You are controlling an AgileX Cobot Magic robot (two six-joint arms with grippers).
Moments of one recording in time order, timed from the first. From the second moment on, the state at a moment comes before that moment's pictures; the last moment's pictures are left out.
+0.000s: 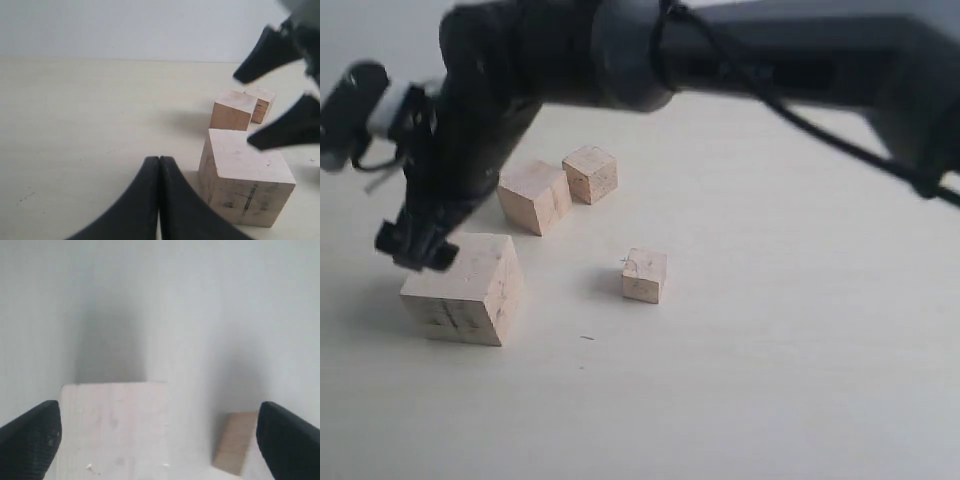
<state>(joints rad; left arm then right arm) -0.05 0.01 0.00 -0.29 0.34 0.23 1.07 2.14 -1.81 0.15 0.71 -0.57</state>
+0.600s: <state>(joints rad) -0.05 0.01 0.00 -0.29 0.34 0.23 0.92 2.10 -1.88 -0.10 0.79 -0.01</state>
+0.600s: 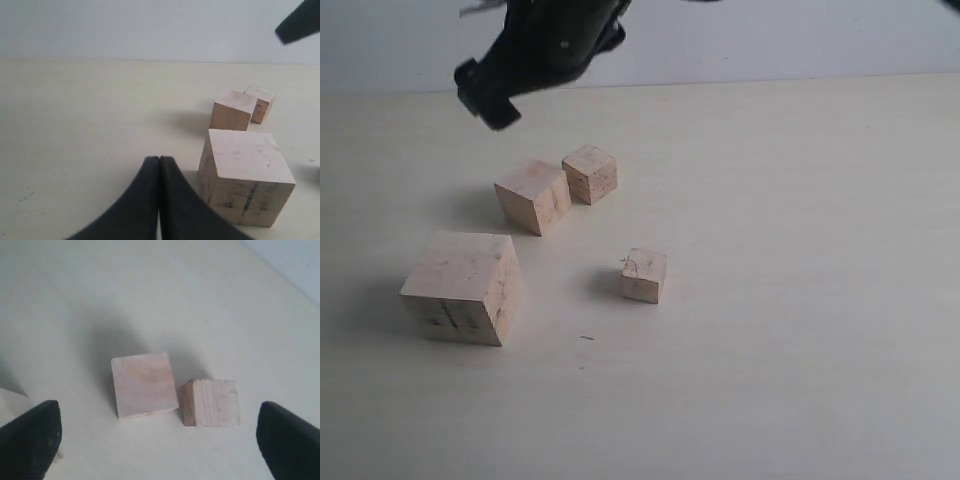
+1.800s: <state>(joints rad) -0.05 0.01 0.00 -0.29 0.34 0.23 0.92 2.22 -1.88 -0.21 0.59 -0.04</state>
